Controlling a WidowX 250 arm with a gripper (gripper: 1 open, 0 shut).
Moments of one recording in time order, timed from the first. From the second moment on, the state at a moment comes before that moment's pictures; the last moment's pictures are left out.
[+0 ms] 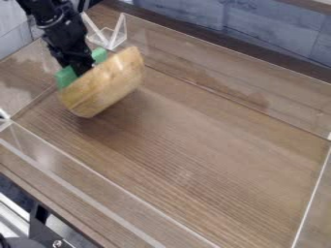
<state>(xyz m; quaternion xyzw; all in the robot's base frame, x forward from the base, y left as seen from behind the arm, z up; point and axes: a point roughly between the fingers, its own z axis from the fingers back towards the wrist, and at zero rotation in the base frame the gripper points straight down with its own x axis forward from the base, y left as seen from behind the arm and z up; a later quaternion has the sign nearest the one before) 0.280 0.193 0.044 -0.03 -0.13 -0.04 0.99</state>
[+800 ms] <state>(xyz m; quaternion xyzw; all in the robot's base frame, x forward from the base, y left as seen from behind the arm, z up) 0.277 0.179 0.026 -0.06 -0.13 -0.08 0.99</state>
